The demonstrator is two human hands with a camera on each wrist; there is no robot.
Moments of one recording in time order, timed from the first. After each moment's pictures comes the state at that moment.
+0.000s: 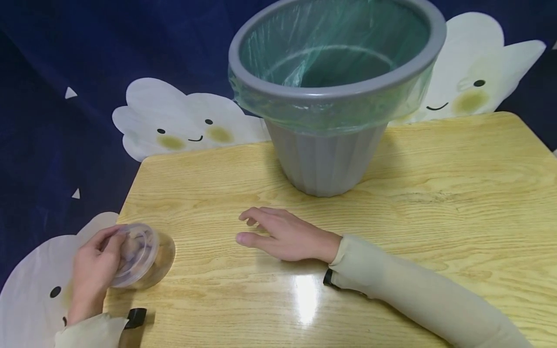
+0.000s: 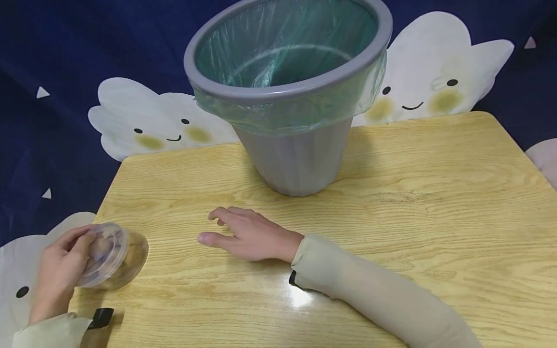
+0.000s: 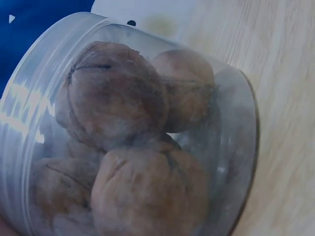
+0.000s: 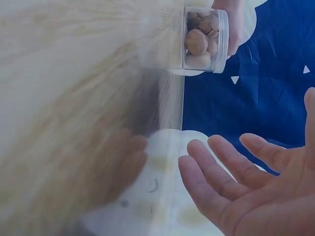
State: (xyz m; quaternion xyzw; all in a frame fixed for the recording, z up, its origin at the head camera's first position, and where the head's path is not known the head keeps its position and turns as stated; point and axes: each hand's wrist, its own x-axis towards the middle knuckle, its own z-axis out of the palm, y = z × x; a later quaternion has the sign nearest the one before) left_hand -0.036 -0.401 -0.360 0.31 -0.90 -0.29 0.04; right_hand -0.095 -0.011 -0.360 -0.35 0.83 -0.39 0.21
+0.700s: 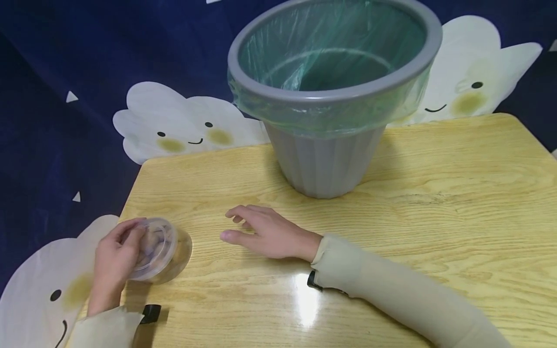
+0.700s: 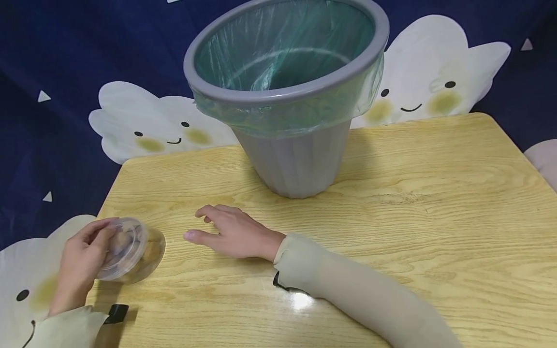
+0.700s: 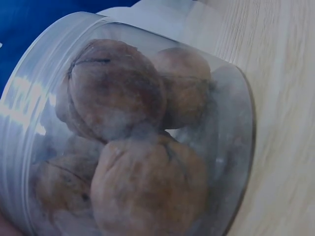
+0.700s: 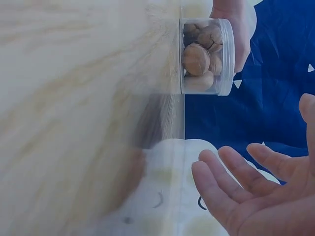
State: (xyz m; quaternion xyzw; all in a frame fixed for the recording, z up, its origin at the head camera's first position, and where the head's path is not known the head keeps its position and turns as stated) left_hand -0.050 -0.372 -0.359 0.24 -0.92 -0.31 0.06; right_hand -0.101 -0.039 -0.361 -0.34 0.82 -0.42 0.19
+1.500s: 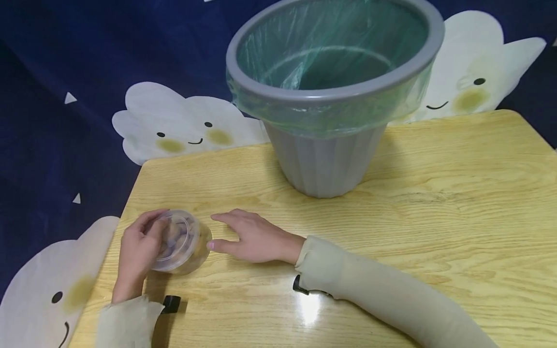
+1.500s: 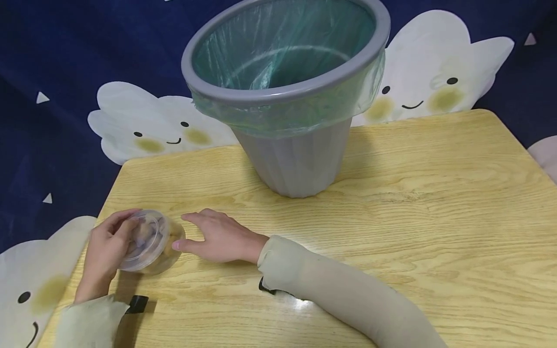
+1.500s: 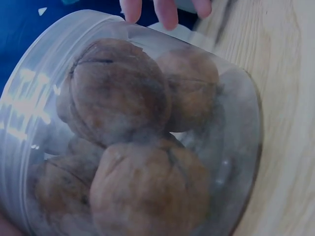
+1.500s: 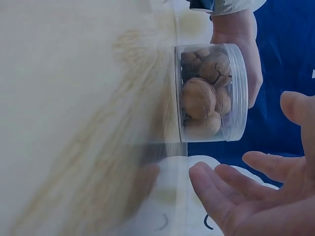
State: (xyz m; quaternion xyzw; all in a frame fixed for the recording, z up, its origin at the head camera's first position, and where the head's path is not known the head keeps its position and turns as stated) left_hand -0.066 -0.336 -0.360 0.19 -0.91 -0.36 0.05; right_hand -0.099 -0.068 -0.365 -0.35 0.83 -0.38 0.19
